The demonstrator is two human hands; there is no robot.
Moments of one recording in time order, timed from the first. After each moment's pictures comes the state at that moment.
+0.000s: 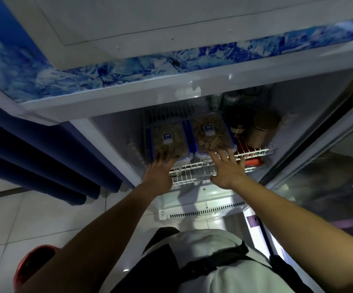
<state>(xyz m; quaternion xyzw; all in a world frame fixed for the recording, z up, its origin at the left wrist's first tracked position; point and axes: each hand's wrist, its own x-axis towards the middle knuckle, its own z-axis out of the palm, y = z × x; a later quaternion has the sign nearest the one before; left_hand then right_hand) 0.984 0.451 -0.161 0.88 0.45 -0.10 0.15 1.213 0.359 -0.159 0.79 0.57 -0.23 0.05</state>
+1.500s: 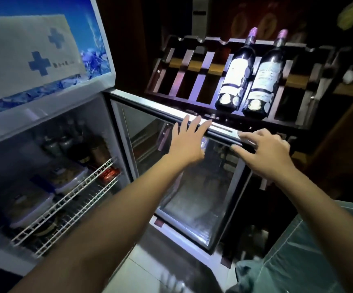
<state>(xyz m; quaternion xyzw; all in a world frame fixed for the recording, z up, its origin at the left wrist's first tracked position) 1.192 0.018 0.064 0.99 -0.07 0.09 0.10 1.174 -0.200 0.088 0.97 0.10 0.11 -0.19</state>
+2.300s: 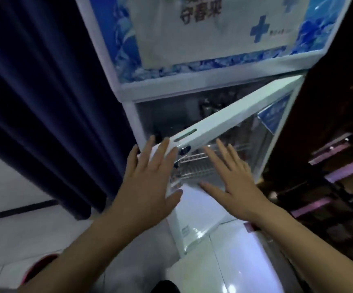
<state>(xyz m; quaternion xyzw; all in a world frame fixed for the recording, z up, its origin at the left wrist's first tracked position) 0.835 0.189 0.080 0.93 0.35 0.08 -0.02 1.052 0.106 0.026 0.71 0.64 -0.13 -0.26</state>
